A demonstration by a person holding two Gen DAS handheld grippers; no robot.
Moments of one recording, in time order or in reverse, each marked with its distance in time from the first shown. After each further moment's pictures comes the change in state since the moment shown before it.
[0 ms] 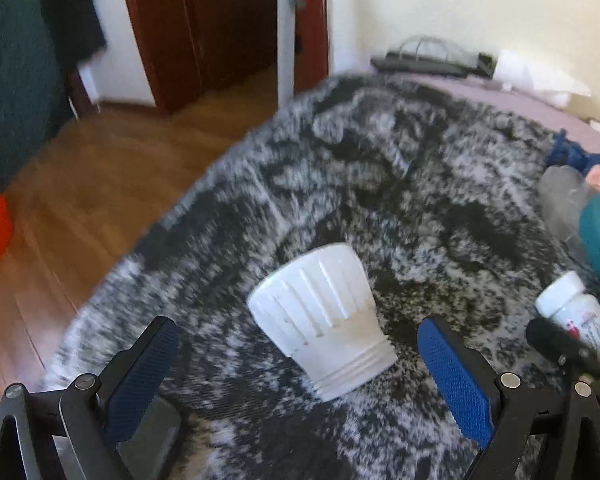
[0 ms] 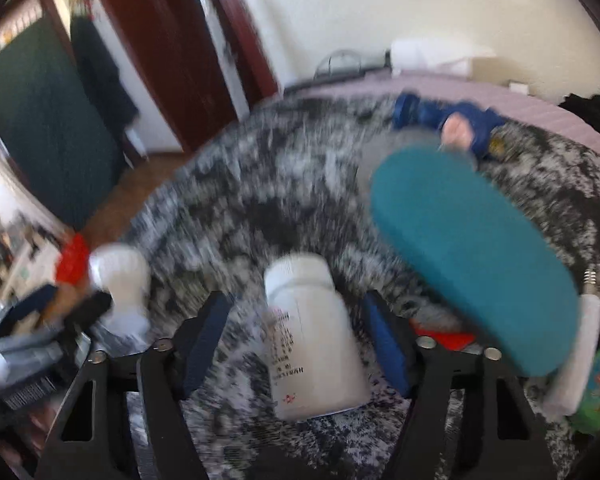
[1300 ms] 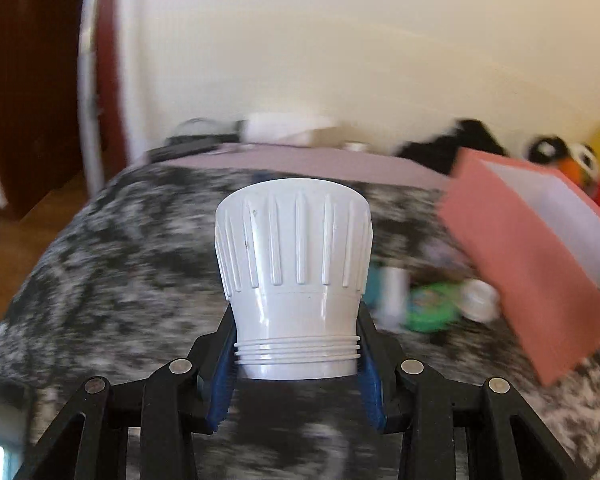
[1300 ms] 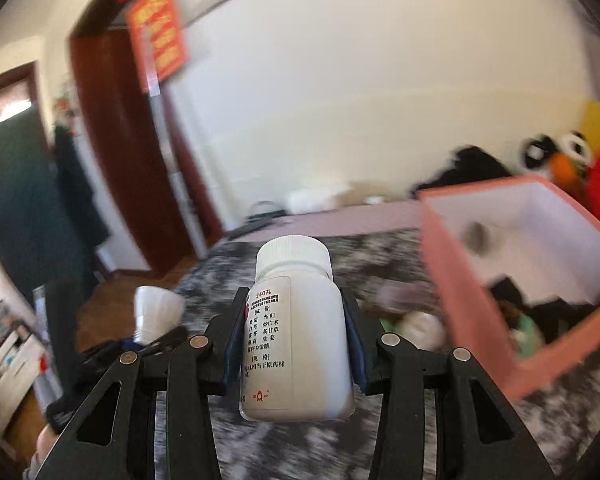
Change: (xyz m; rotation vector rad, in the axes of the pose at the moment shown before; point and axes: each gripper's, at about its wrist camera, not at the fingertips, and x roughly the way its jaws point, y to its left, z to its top) left arm -0.187 -0.123 -0.063 0.291 -0.239 -0.469; right arm -0.354 -0.054 -0.109 0.231 -0.486 -0.193
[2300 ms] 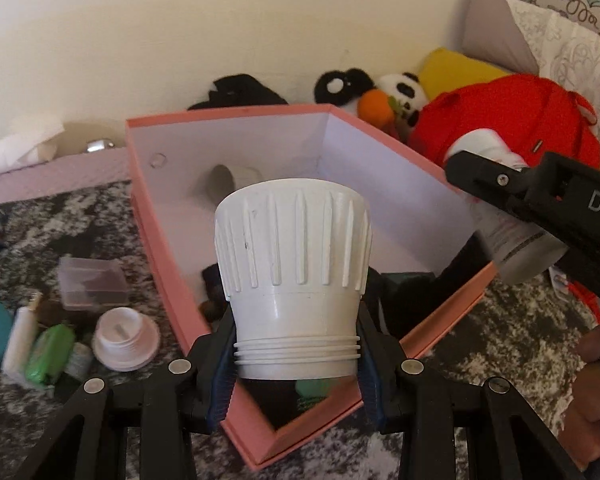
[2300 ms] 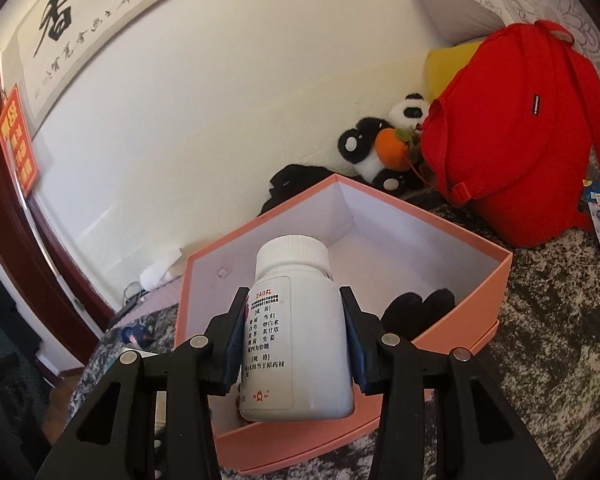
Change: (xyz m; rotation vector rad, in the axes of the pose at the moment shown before) left arm 0.071 -0.272 0.001 0.193 0.067 -0.394; right arm -0.028 -0.271 0.020 0.307 -0.143 -0.237
